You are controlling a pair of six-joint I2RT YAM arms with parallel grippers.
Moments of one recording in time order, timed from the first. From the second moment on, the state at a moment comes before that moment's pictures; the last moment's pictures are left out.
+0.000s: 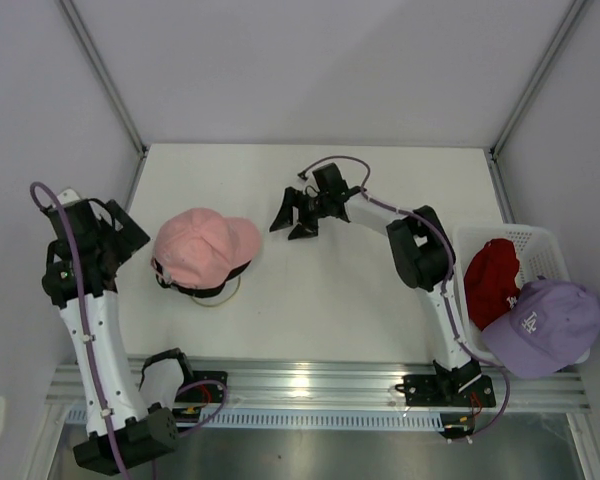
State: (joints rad) left arm 0.38 0.90 1.20 -1.02 -0.10 -0.36; right arm 0.56 2.32 1.74 -0.21 -0.71 0.71
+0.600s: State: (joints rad) left arm 0.00 1.11 1.94 -1.13 0.02 -0.20; right arm 0.22 1.67 1.89 -0.74 -0.02 0.49
